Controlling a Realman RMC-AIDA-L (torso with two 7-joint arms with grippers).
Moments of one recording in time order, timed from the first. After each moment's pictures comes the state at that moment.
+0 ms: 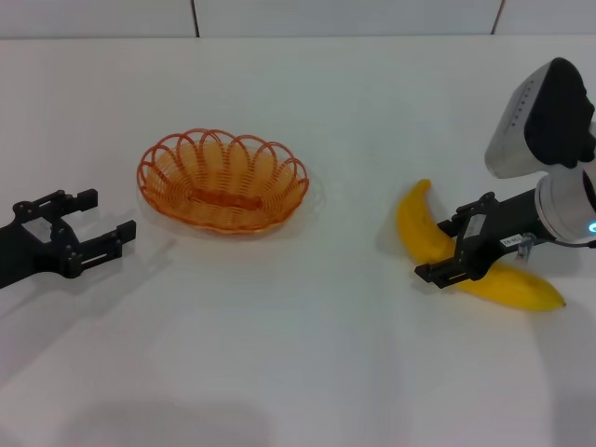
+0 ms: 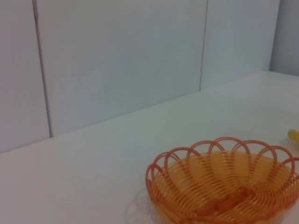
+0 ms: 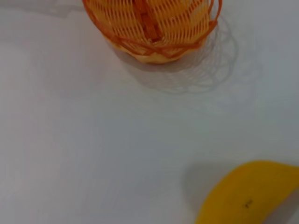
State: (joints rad) left arm -0.33 -2.03 0.82 0.58 1.73 1.26 -1.08; right arm 0.43 2.05 -1.40 -1.15 -2.37 -1.27 2.07
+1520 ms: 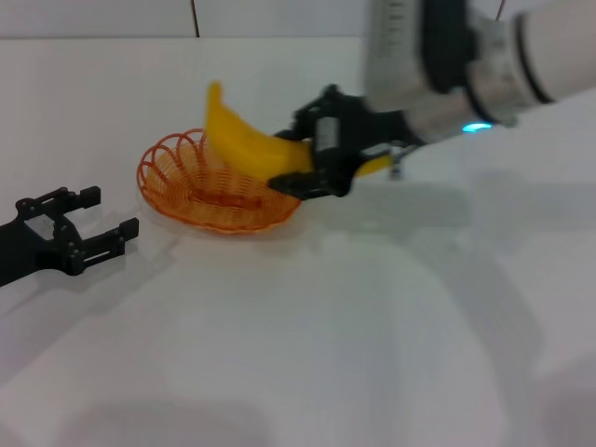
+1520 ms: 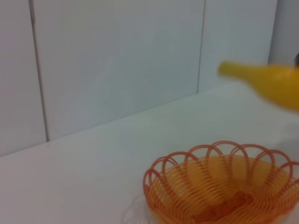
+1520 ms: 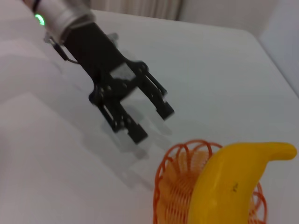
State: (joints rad) left arm -0.34 -2.03 0.82 0.58 1.73 1.26 -1.08; right arm 0.68 2.05 -1.54 -1.20 -2.14 -1.20 1.87
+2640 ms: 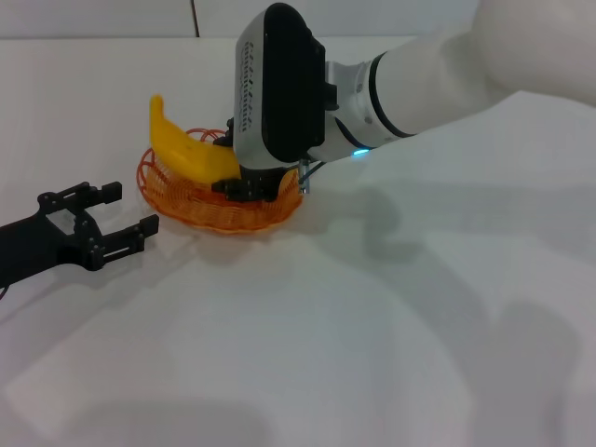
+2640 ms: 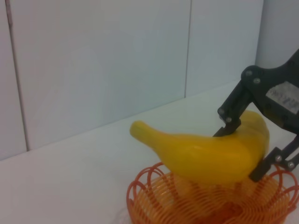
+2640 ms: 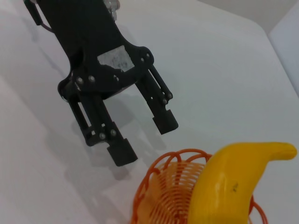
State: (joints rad) left arm -0.38 -2.03 0.82 0.53 1.73 1.27 -1.06; right arm 0.88 2.06 -1.90 -0.89 -2.08 -0.75 1.89
